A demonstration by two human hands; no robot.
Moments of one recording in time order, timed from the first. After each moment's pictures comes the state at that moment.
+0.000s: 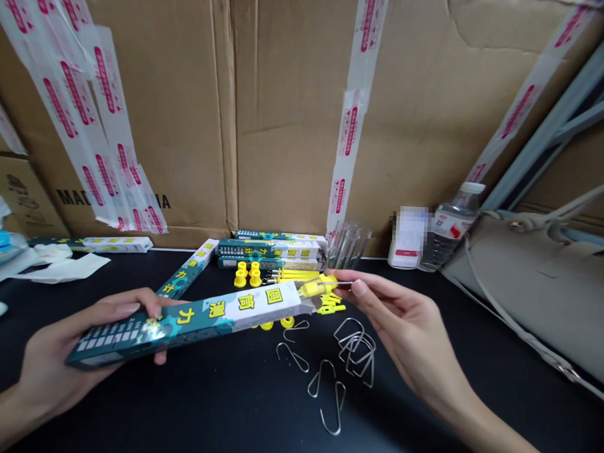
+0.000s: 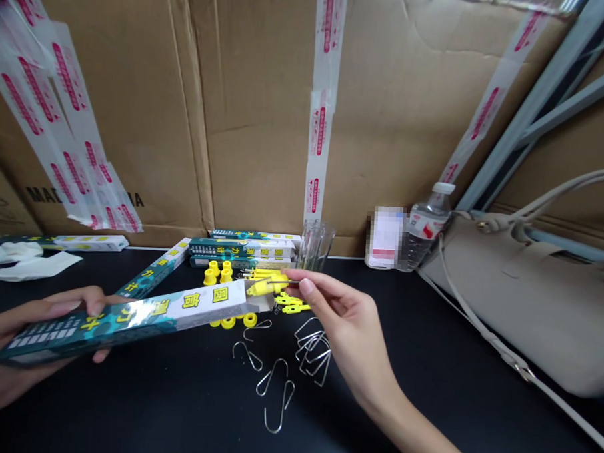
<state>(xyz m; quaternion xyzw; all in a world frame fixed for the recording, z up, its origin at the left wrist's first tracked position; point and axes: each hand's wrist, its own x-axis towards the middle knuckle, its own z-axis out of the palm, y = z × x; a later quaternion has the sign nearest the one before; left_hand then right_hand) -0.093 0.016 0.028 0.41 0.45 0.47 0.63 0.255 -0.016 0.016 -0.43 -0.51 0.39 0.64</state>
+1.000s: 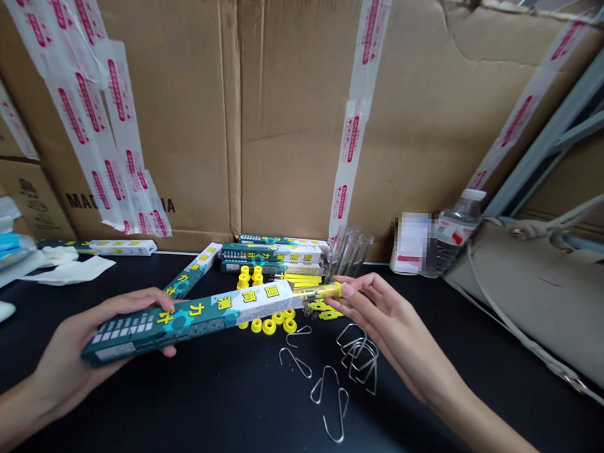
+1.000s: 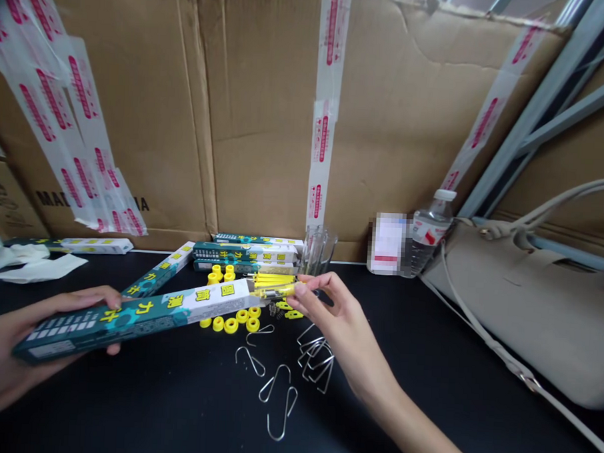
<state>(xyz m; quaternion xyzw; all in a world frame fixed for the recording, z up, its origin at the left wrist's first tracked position) -0.090 0.021 0.029 0.40 0.50 0.49 0.59 0.254 -0.009 0.018 -0.46 -0.48 0.46 0.59</state>
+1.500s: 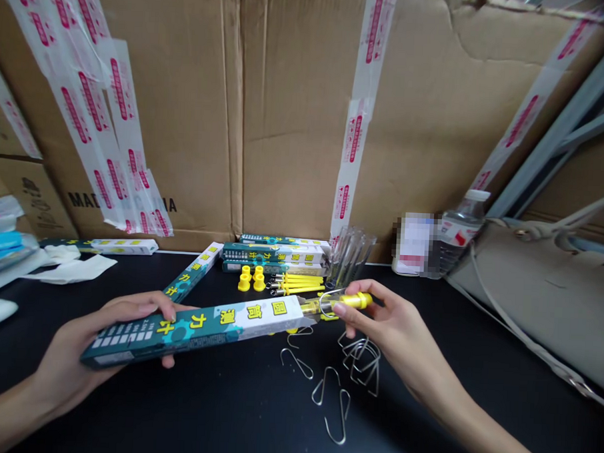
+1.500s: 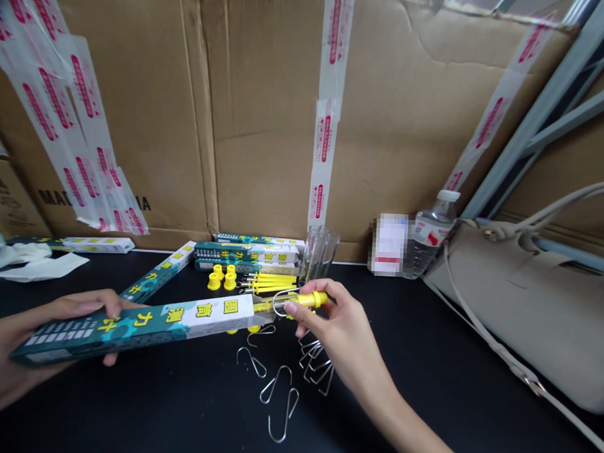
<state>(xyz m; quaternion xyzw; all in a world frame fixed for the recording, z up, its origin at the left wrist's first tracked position) -0.080 0.013 0.036 0.43 0.50 0.46 0.59 0.254 -0.006 0.013 -0.50 -0.50 0.42 0.57</state>
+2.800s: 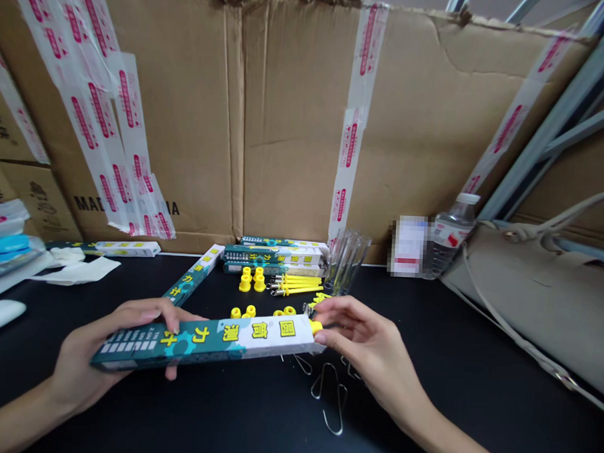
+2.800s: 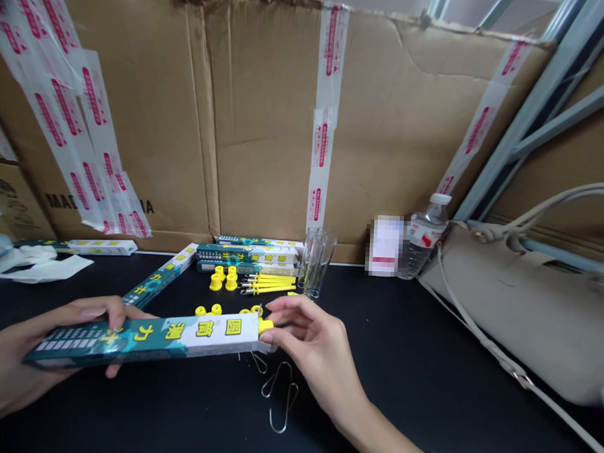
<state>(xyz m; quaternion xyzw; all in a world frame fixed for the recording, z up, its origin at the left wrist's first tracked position) -0.088 0.011 0.026 0.47 0.42 0.44 0.64 0.228 -0.020 0.004 -0.43 -0.55 0.40 0.59</state>
